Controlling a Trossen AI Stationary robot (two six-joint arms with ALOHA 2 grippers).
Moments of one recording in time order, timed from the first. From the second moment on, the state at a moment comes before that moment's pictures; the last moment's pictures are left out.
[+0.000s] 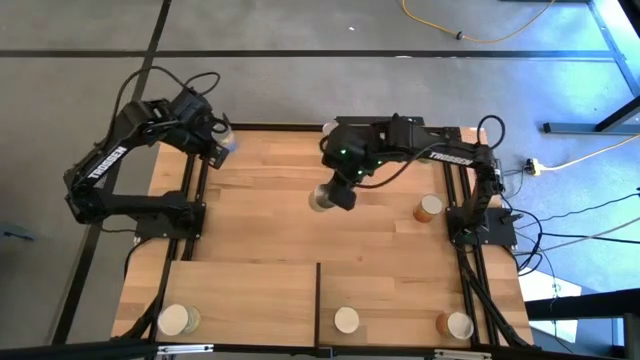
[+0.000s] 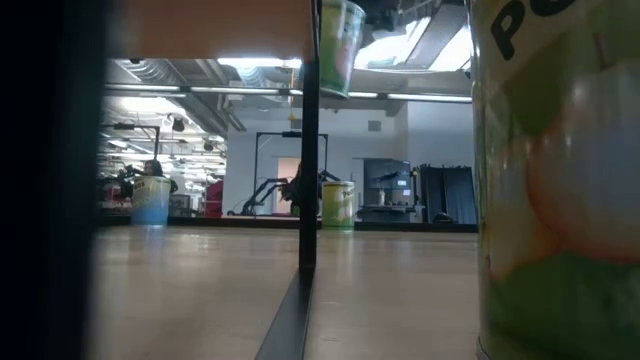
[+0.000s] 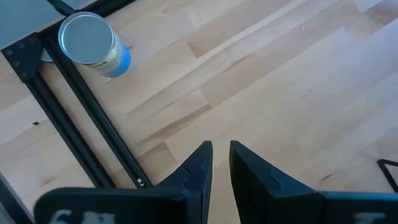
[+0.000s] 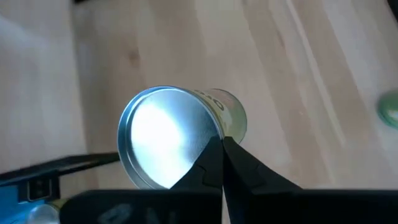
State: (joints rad) left arm 0.71 1.04 1.41 -1.49 0.02 -0.35; right arm -0.06 1.87 2.12 -1.25 -0.08 0.24
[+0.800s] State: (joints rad) left arm 0.71 1.05 1.41 -1.54 0.02 -0.23; right arm 0.06 2.07 2.34 -1.37 -0.11 0.28
